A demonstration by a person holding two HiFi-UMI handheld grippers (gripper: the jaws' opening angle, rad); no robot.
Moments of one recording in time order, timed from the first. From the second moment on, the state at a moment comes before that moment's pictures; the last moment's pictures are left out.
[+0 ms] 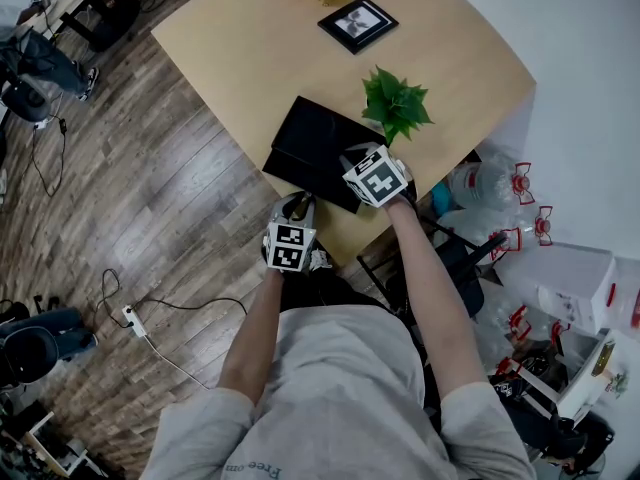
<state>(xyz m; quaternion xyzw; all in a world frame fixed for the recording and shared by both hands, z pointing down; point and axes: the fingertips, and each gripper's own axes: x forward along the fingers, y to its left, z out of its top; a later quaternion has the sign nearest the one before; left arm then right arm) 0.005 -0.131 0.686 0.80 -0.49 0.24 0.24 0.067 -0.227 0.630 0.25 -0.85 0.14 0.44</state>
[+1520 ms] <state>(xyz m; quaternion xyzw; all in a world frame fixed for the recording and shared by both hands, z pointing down) -0.004 -0.111 0.687 0.80 -0.50 0.24 0.23 0.066 -0.228 0.631 0.25 -0.85 0.14 0.44</state>
